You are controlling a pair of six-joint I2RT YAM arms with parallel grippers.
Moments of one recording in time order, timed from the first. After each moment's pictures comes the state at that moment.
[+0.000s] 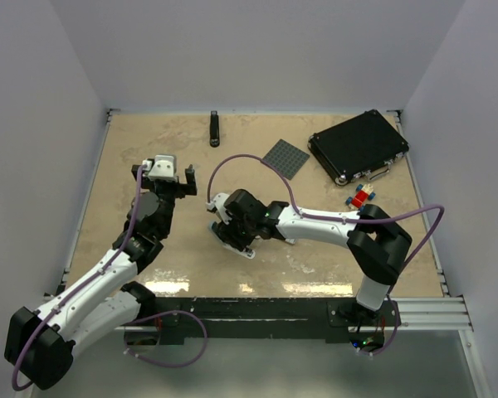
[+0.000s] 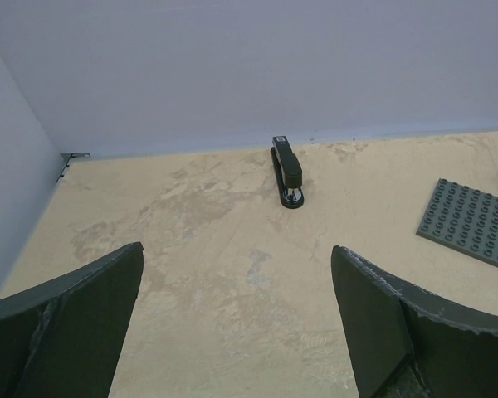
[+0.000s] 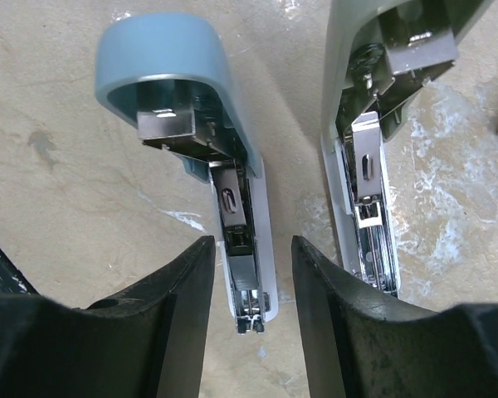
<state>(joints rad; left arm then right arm) -0.54 0.85 0.53 0.40 -0.51 0.09 1.02 1.76 1.15 -0.34 -0.05 0.05</state>
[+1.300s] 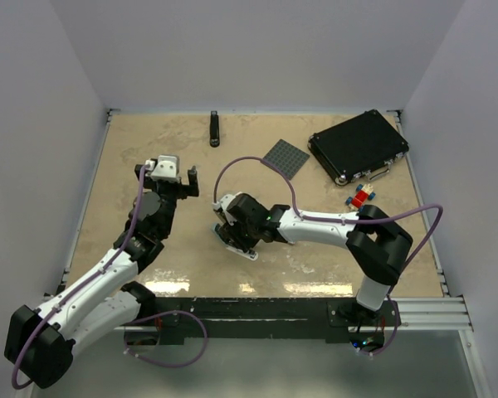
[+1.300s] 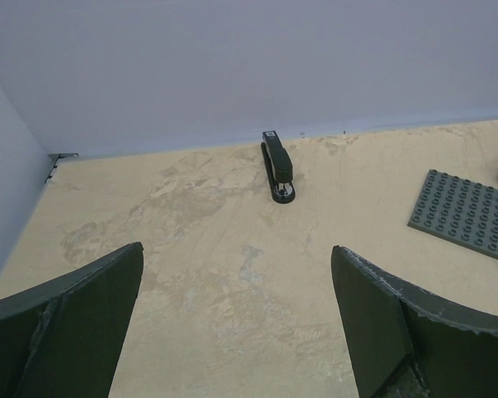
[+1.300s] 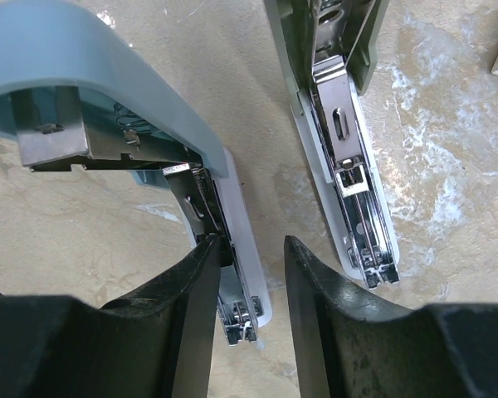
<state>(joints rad) -0.55 0.85 0.53 0.40 -0.49 0.09 1.02 1.75 1.10 -0.33 0.04 0.14</state>
